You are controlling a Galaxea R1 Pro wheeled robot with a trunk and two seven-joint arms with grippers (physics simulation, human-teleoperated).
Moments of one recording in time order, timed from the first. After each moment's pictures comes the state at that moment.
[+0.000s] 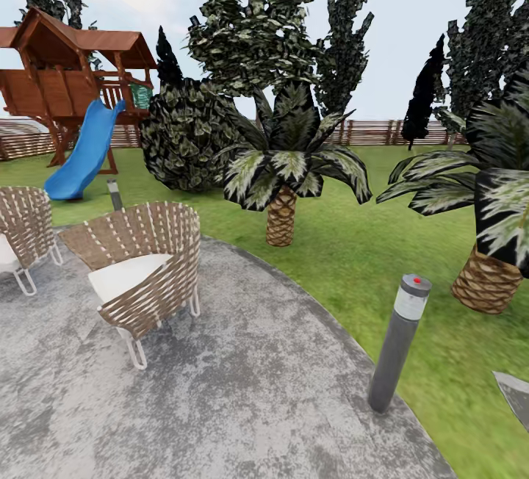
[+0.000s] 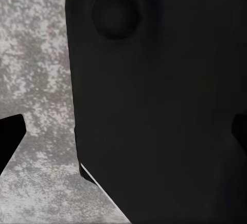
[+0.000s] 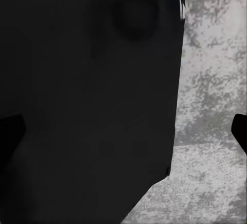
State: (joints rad) left arm 0.00 0.00 0.00 0.00 0.00 0.00 0.00; right arm 0.00 0.00 0.00 0.00 0.00 0.00 0.00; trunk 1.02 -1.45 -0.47
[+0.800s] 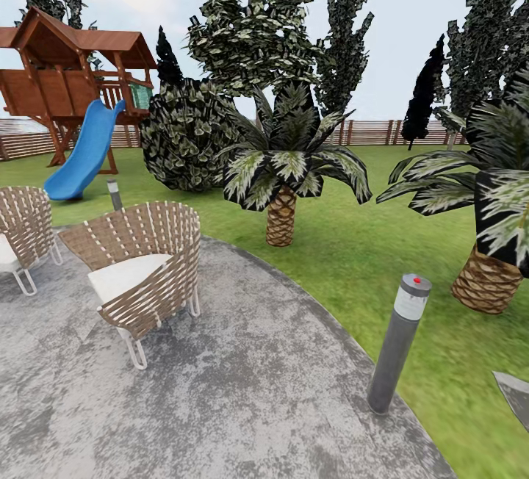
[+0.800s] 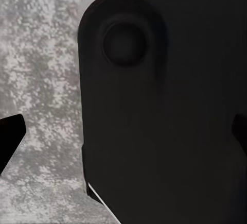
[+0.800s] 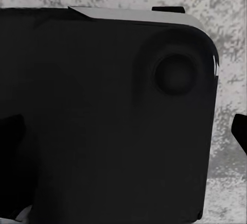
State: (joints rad) left arm 0.00 0.01 0.00 -0.03 0.00 -0.02 -0.01; right arm -0.02 0.05 0.00 -0.04 0.00 -0.05 0.01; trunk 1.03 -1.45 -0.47
